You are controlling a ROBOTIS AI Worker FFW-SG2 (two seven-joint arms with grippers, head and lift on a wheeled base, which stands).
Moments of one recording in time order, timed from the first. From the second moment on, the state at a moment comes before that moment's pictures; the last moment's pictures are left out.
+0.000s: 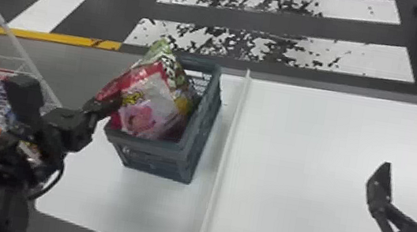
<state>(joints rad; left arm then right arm) 0.32 0.13 0.49 -2.07 0.12 0.51 -0.58 0.59 -0.09 0.14 -1.97 -0.04 -0.21 -0.18</state>
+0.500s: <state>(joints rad) 0.36 0.11 0.60 -2.21 0.40 0.57 -0.58 0.59 -0.09 0.14 -1.97 -0.04 -0.21 -0.18</state>
